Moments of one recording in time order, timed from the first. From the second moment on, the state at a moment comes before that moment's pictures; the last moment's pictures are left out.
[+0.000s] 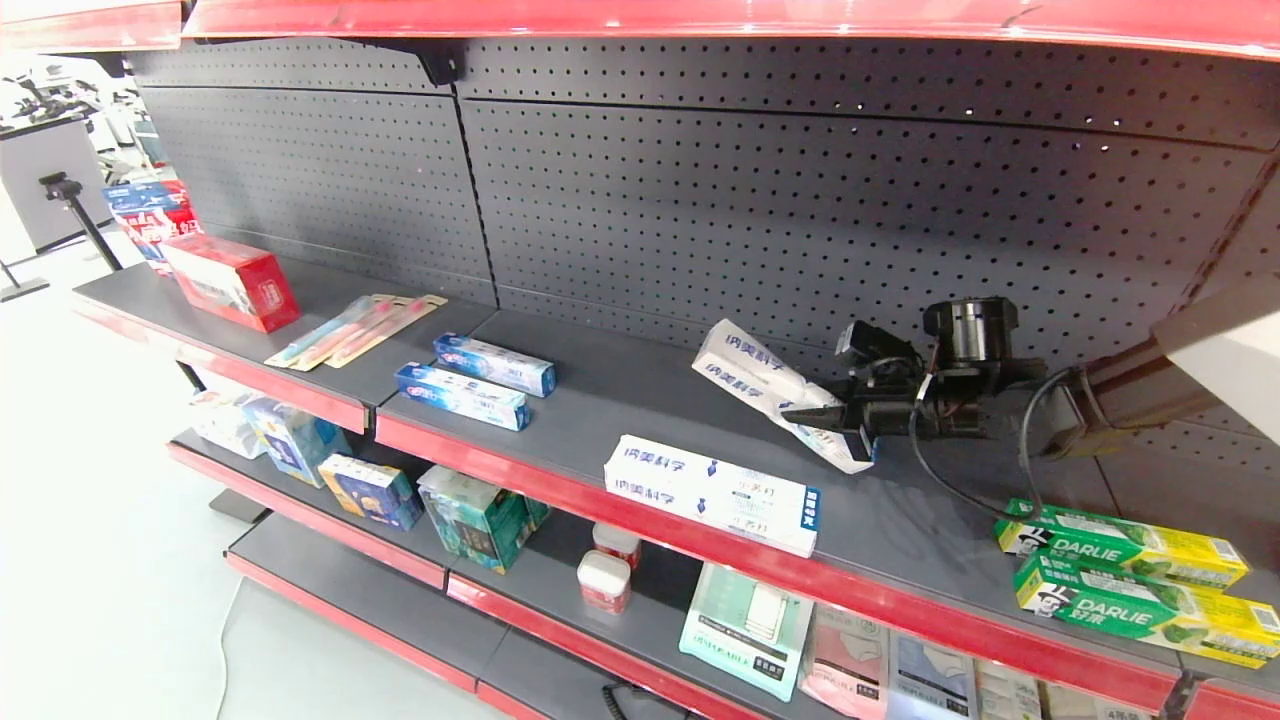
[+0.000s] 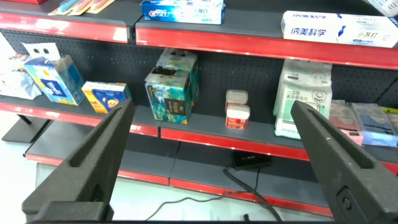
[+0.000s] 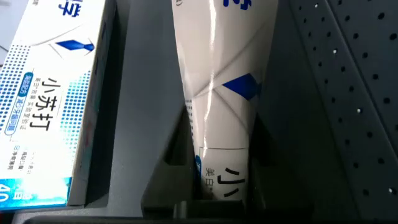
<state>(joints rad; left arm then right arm) -0.24 0.09 0.00 0.00 0.03 0.01 0.14 2.18 -1.19 -0.44 0.74 -0.76</state>
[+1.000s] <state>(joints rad) -0.24 0.09 0.00 0.00 0.03 0.01 0.12 2.19 -1.19 -0.44 0.76 -0.77</state>
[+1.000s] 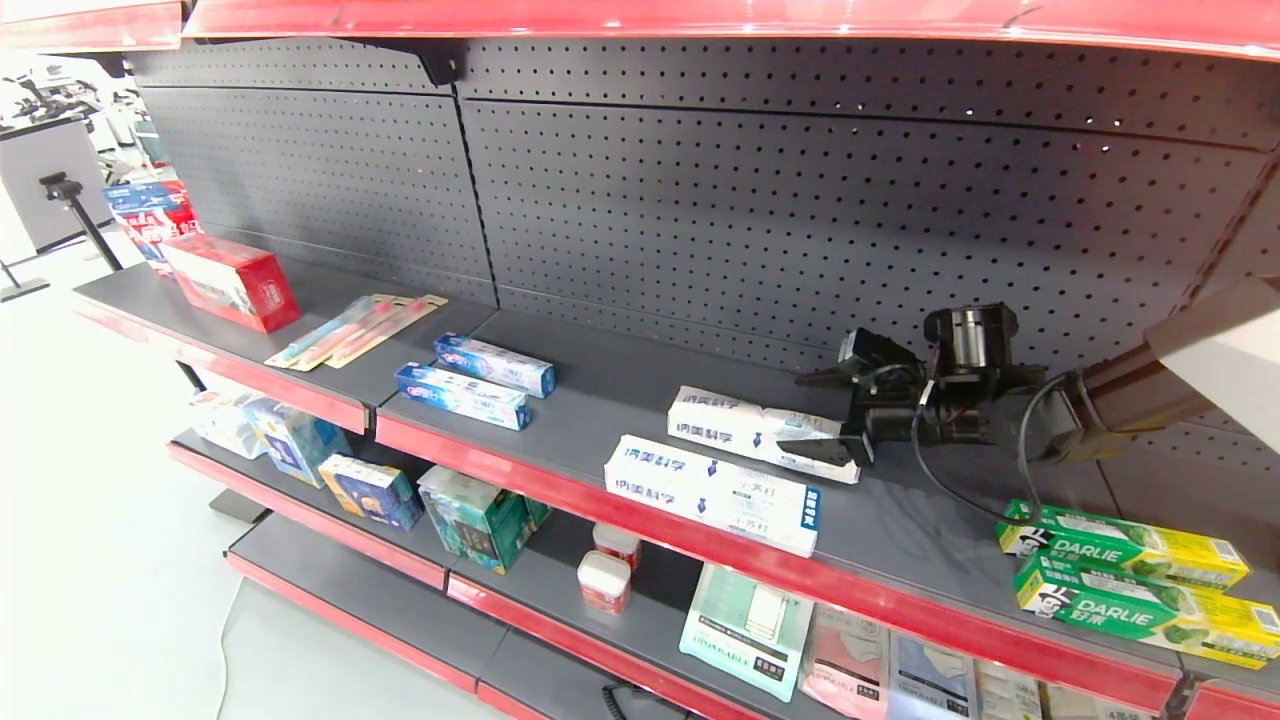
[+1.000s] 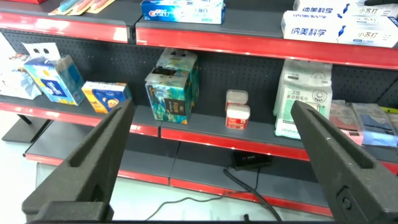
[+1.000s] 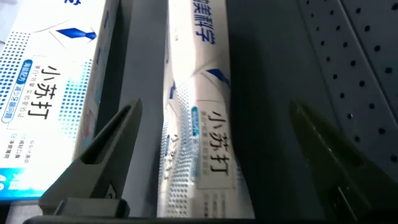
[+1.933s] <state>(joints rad) -0.24 0.09 0.00 0.00 0.03 0.01 0.13 2.01 -1.03 -0.47 0.45 -0.38</state>
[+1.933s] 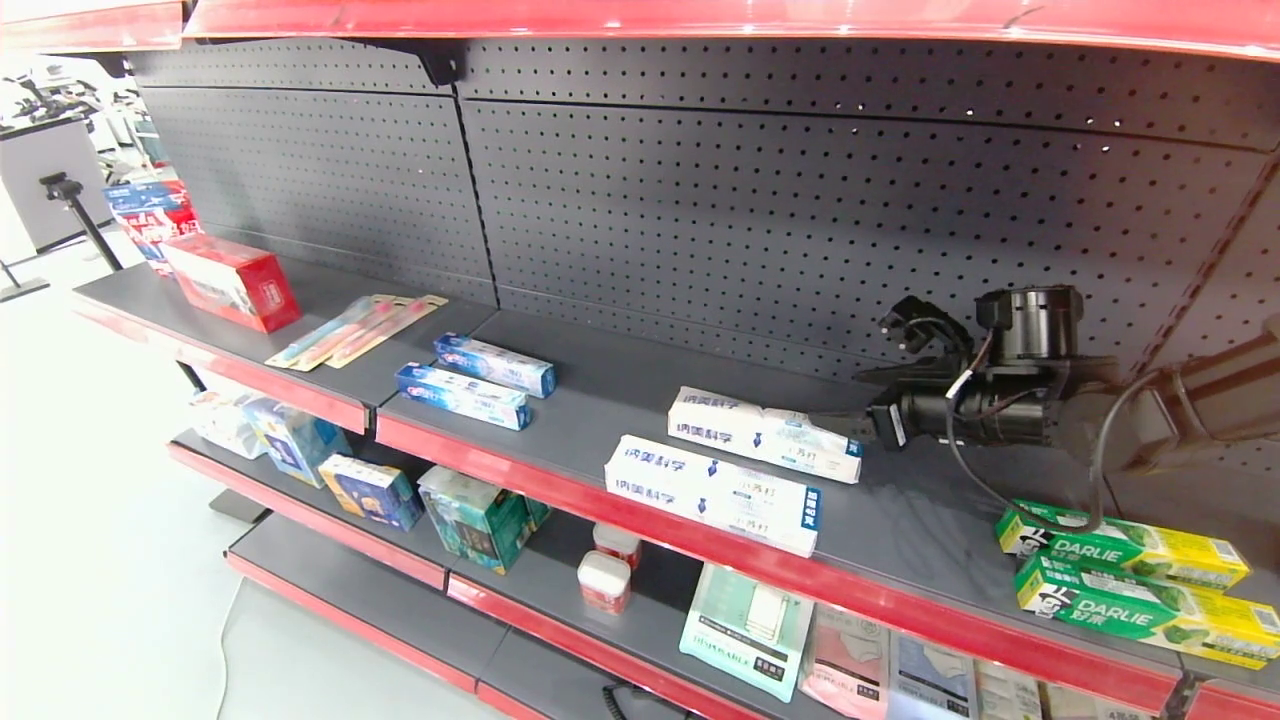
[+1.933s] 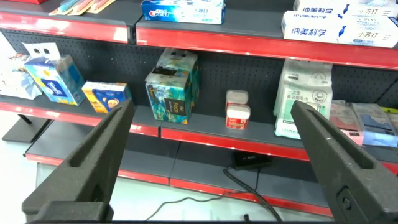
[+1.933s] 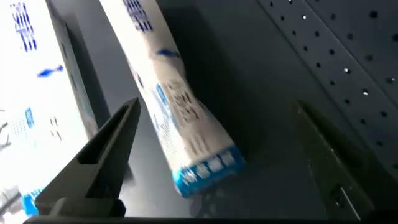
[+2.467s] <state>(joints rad) -0.24 0.09 0.00 0.00 0.03 0.01 0.17 2.06 -1.01 -0.58 0.26 -0.24</state>
